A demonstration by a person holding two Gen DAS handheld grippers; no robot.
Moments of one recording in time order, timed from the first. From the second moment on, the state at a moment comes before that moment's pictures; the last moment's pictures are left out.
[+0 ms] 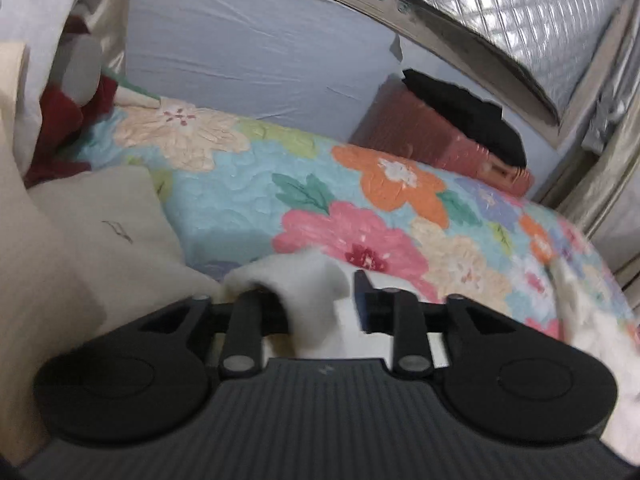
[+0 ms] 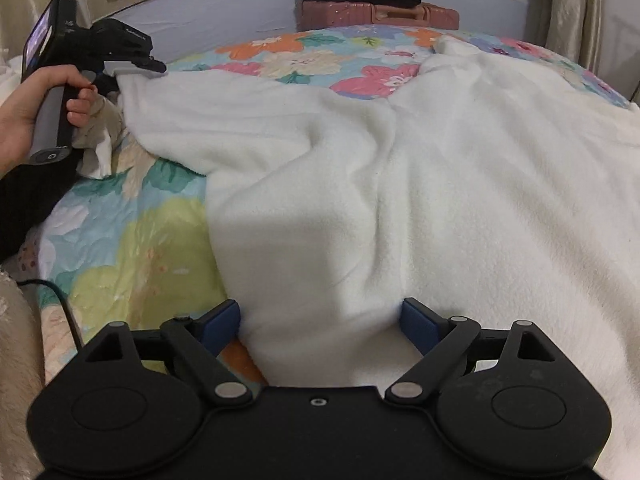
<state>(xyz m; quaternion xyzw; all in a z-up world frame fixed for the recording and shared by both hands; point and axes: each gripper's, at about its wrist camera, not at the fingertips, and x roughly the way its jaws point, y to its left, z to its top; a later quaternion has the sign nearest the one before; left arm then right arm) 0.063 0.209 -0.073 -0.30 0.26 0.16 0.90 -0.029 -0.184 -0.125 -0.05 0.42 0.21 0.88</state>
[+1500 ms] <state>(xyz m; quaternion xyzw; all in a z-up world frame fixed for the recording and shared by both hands) -0.065 -0.117 -0.052 -0.20 0.48 -0.15 0.84 -0.162 -0.552 -0.053 0.16 0.34 -0.07 0.92</state>
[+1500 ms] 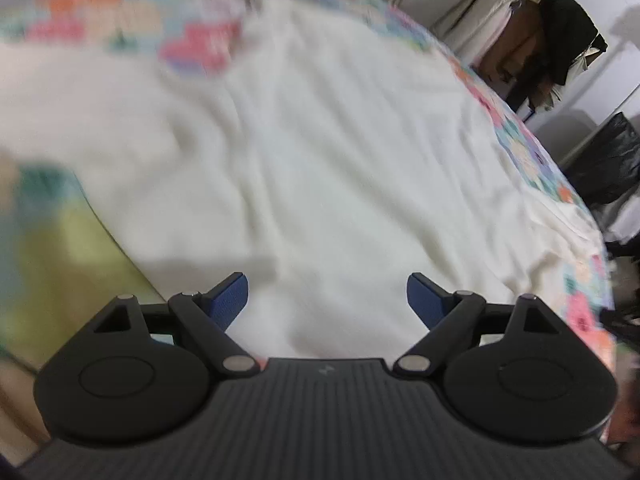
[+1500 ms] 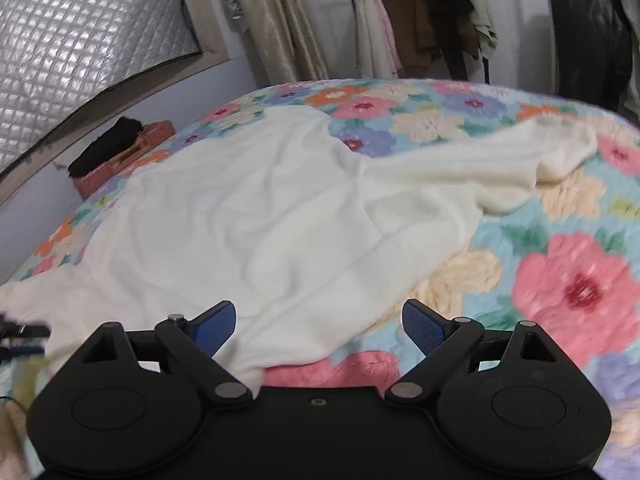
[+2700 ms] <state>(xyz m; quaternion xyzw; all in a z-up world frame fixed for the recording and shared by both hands) -0.100 -0.116 -0.092 -0.21 0.42 -0.09 0.88 -0.142 -0.579 -0.110 0.19 0.36 -0.19 0.89</state>
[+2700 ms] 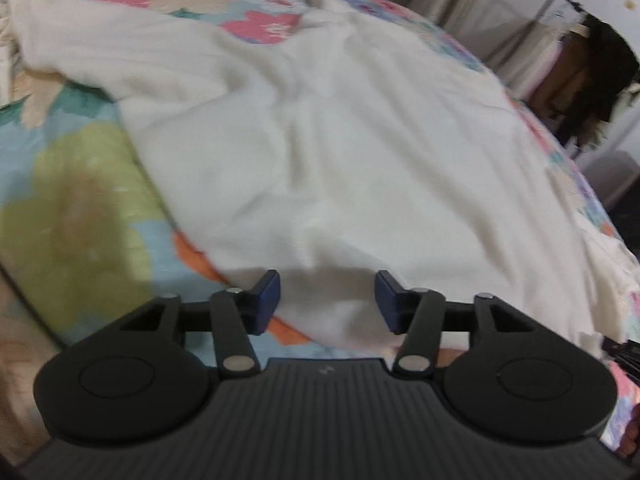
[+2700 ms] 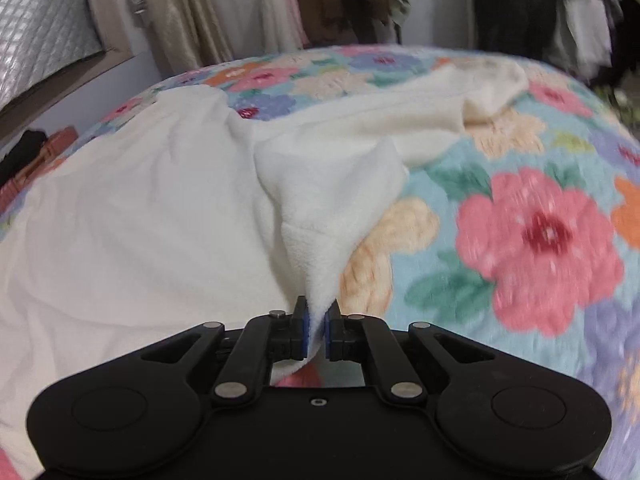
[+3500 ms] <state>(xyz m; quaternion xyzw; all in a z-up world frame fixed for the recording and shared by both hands) -0.091 -0.101 -0.124 -0.40 0.47 -0.10 0.78 -0.138 -0.509 -0.126 0.27 0.43 0.02 0.86</state>
